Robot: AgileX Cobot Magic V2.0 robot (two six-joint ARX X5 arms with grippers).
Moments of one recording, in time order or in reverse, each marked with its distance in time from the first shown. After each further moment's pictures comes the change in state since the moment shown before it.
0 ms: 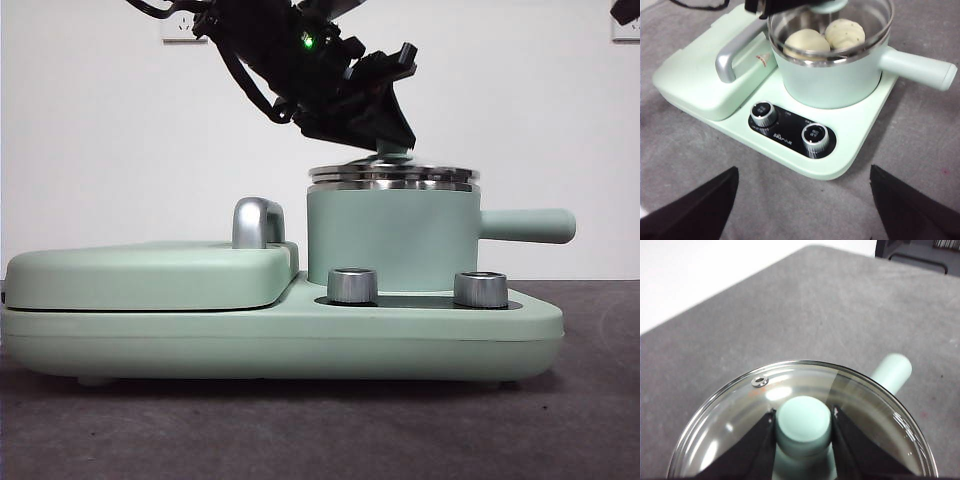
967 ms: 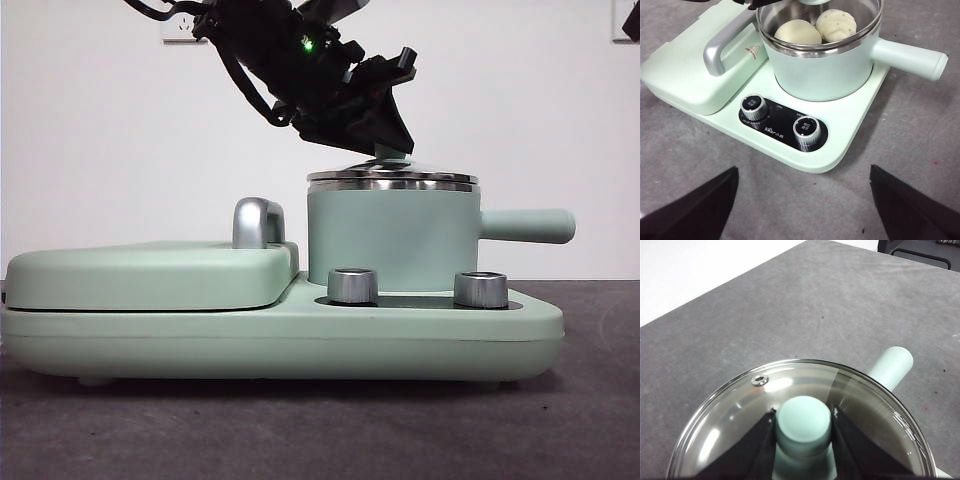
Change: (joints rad) left arm 0.001 0.004 0.000 -0.024 -0.013 -0.004; right arm 0.000 0.000 0.000 -0.024 0.024 0.003
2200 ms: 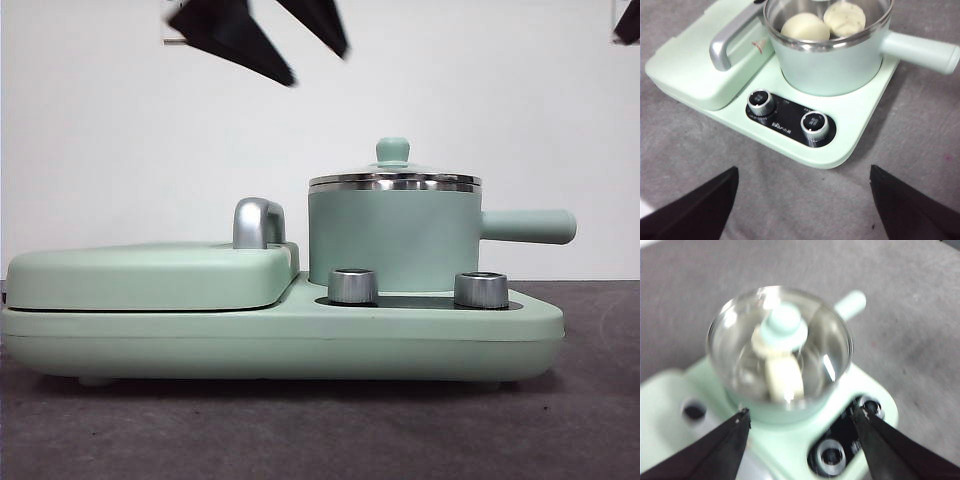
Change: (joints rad) left arm 0.011 -0.375 0.003 -0.626 0.007 -0.129; right arm 0.000 0.040 0.006 0.000 -0.031 0.022
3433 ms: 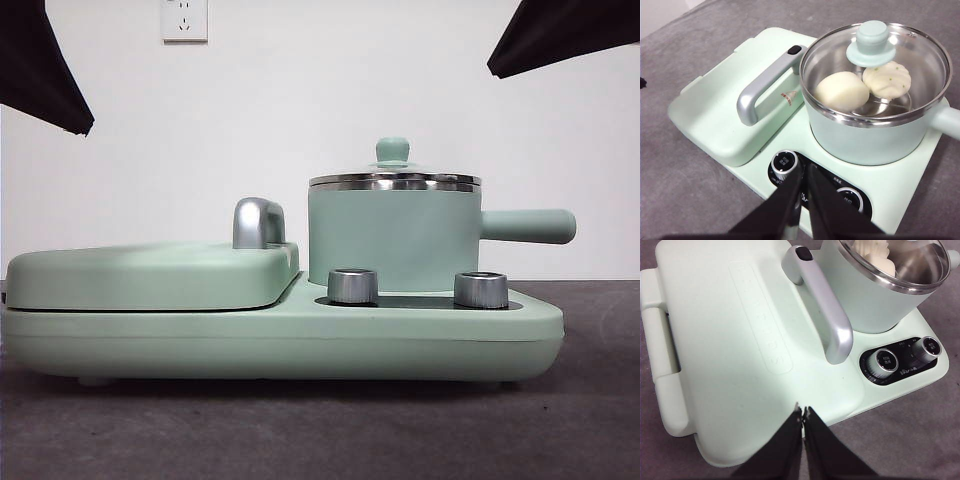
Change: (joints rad) left arm 0.071 -0.588 -0.577 -0.009 -0.164 -0.325; right arm 0.000 0.278 0.021 0.381 -0.072 -0.060
